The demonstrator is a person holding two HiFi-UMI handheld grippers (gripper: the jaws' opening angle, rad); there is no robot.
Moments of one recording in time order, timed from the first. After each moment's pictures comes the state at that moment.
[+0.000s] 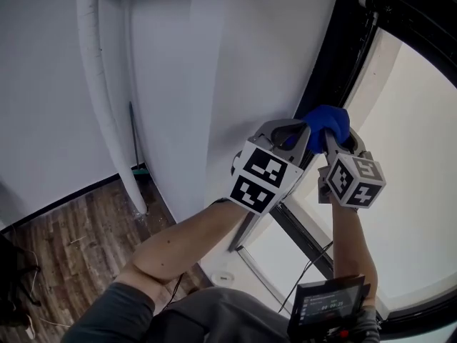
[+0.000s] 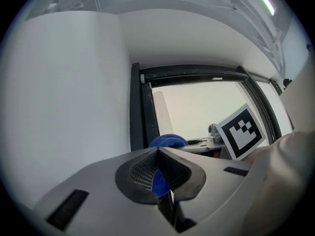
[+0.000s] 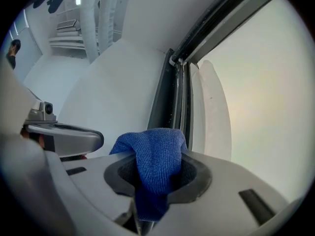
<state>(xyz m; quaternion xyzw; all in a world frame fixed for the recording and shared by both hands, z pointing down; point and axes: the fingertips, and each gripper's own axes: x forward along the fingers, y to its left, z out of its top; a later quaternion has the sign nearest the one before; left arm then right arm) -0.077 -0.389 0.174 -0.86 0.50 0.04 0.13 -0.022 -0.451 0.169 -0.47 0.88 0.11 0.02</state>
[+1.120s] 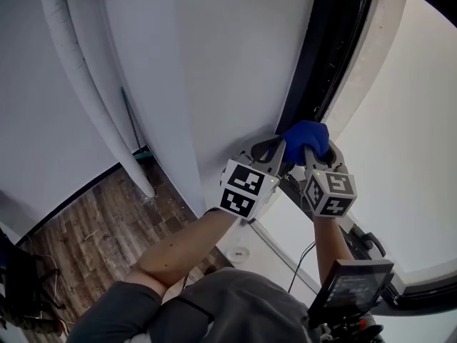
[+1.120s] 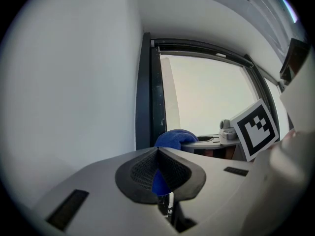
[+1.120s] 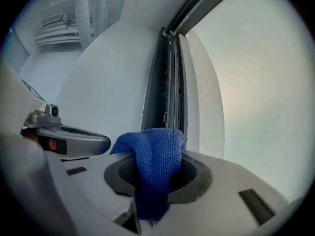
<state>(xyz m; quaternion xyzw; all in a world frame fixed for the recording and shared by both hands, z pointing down) -0.082 -0.413 0.331 -0.86 0.50 -0.01 0.02 -0.014 -0.455 0.328 -0.49 0.87 0.04 -0.02</state>
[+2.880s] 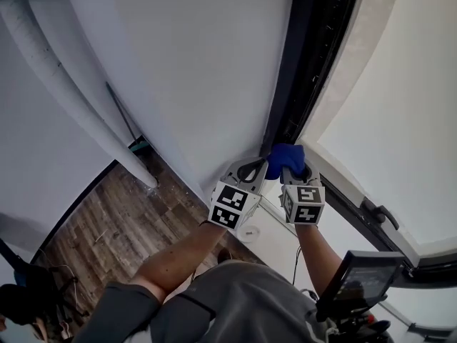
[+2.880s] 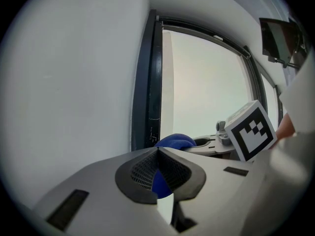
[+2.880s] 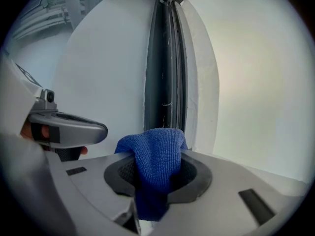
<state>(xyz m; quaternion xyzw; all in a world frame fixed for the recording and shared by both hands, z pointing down) -0.087 -0.387 0.489 -0.88 0.46 -0.08 -0.06 -0.021 -0.426 0.507 -0.53 0.84 -0.06 -0.12</state>
